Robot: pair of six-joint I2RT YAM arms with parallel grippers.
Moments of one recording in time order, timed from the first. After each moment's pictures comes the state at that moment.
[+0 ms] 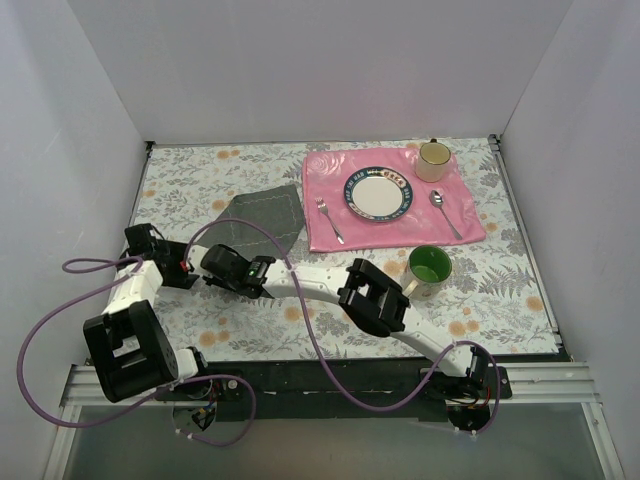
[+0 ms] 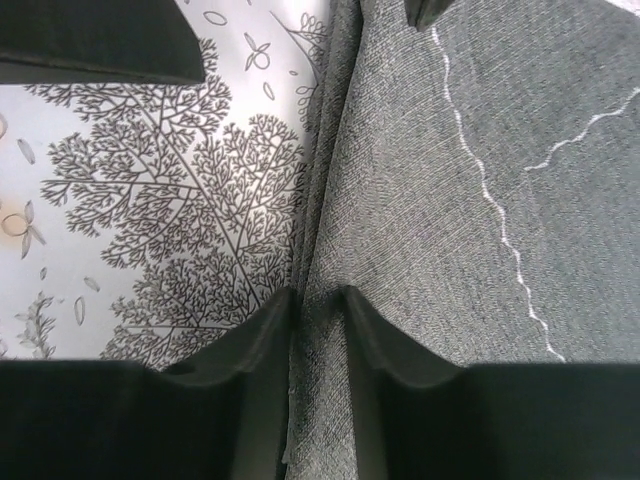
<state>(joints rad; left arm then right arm) 0.36 1.28 0.67 -0.40 0.21 -1.09 1.24 2.49 2.09 -0.37 0.25 -0.22</state>
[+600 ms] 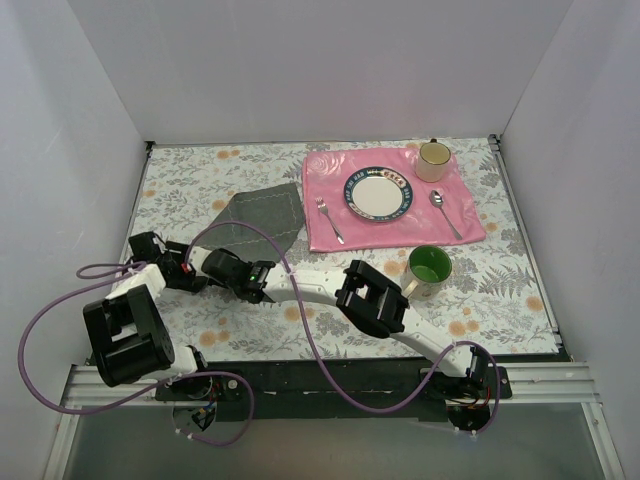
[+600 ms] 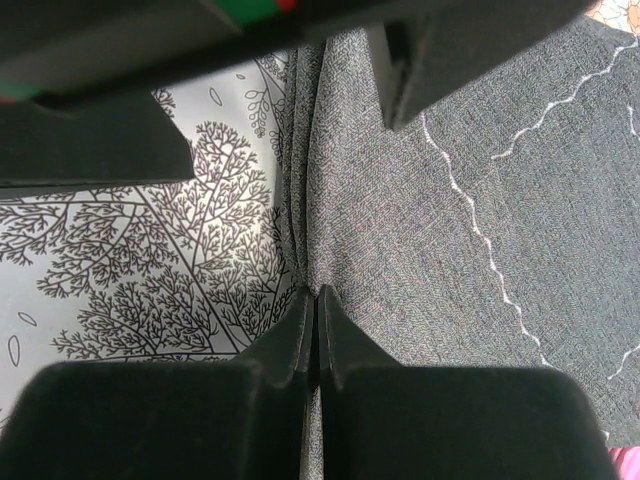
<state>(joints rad) 0.39 1.37 0.59 -0.23 0.41 -1.07 1.26 2.49 2.03 -0.25 0.38 -0.26</state>
